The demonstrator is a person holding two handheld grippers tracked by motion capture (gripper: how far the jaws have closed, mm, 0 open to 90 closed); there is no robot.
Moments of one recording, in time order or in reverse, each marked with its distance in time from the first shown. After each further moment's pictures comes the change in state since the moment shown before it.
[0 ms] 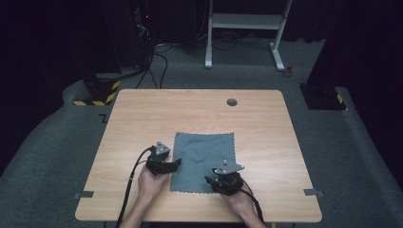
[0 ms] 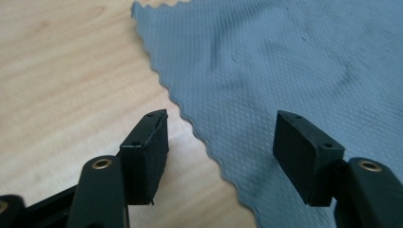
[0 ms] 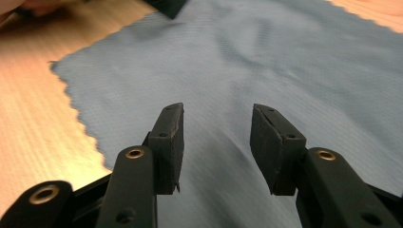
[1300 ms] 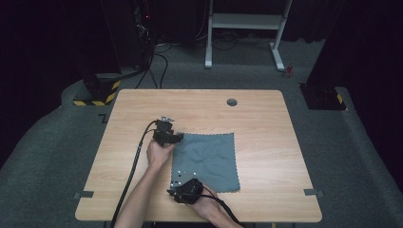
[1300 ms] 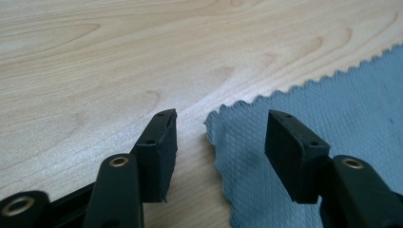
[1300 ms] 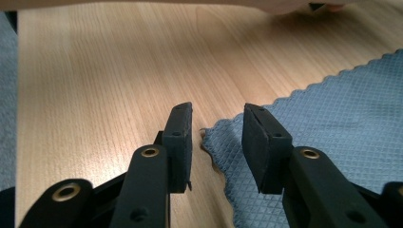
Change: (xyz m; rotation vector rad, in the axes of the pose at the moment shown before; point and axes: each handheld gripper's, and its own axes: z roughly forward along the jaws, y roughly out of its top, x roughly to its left) left arm 0.050 0.066 0.062 0.065 0.026 -0.138; right arm 0.088 0.043 0.063 0.037 0.202 -0.238
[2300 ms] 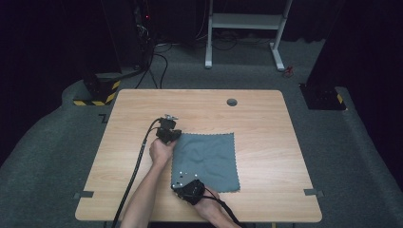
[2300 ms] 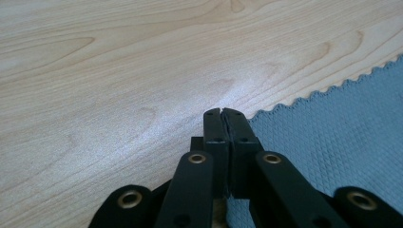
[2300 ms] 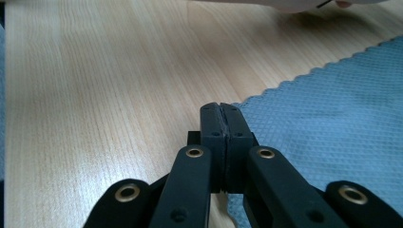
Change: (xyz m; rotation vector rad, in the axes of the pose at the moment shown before) left arm -0.008 0.010 0.007 0.022 0.021 0.030; right arm -0.001 -0.005 -0.006 -0.002 -0.034 0.002
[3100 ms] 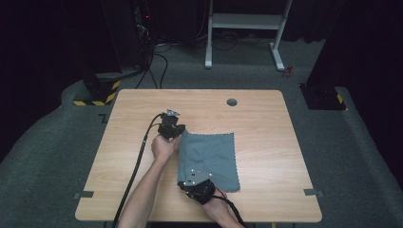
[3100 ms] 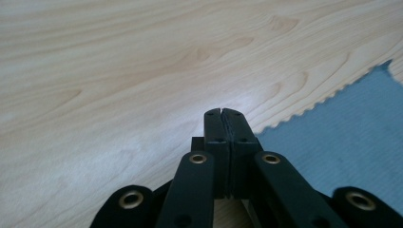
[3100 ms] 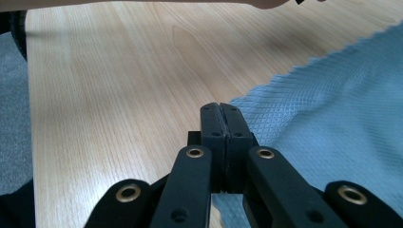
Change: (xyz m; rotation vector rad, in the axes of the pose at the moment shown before) left arm -0.016 0.021 -0.017 -0.094 -0.061 0.028; right arm -0.009 -0.010 -0.031 -0.090 -0.015 0.058
